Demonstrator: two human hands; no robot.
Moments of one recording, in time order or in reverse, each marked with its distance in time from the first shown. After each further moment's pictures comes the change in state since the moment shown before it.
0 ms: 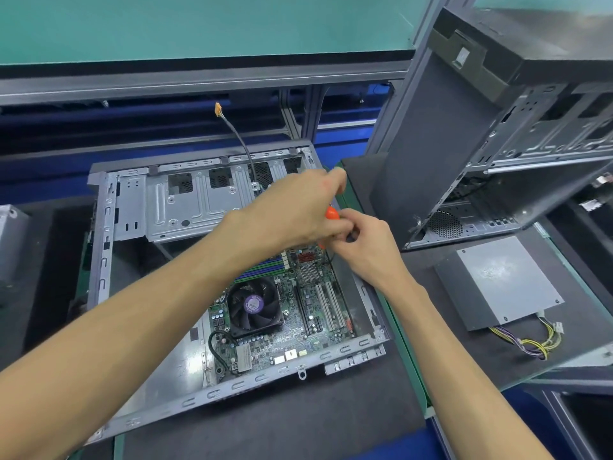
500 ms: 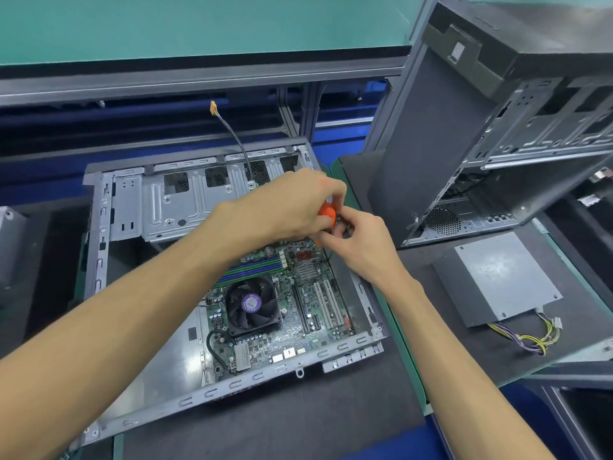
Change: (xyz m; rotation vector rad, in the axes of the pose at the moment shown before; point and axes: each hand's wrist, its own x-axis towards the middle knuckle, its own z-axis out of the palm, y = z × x) left_hand 0.006 -0.007 -0.003 0.000 -0.105 0.068; right_hand 0.002 -0.001 0.000 0.013 -0.016 0.021
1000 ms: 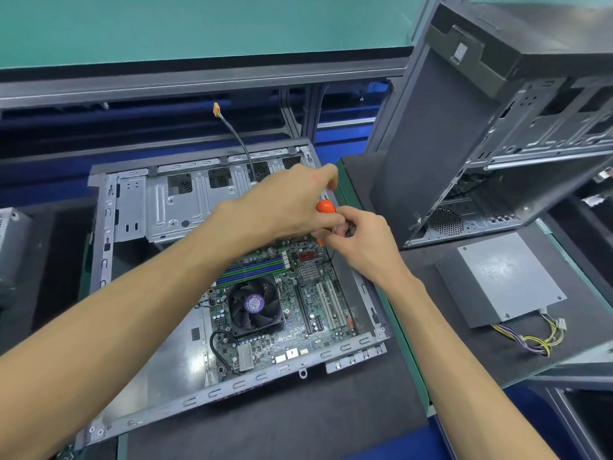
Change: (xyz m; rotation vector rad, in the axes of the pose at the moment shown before) left_hand -0.002 -0.004 0.000 0.007 0.060 -0.080; right_hand 0.001 -0.001 0.000 -0.003 -0.008 0.021
